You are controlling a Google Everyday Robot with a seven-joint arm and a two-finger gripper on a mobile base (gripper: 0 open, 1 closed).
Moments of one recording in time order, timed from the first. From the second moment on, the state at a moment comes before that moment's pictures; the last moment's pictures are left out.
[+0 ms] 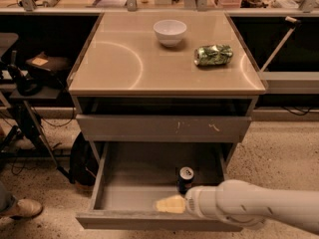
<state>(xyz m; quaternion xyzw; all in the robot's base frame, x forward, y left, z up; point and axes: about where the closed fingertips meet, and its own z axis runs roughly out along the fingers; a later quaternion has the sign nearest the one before) 0.421 -0.067 0.515 -0.13 0.93 0.25 0.23</state>
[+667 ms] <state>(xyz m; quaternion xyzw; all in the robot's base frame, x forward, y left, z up) 0.446 -0.050 0.515 -0.14 0.92 0.23 0.27</state>
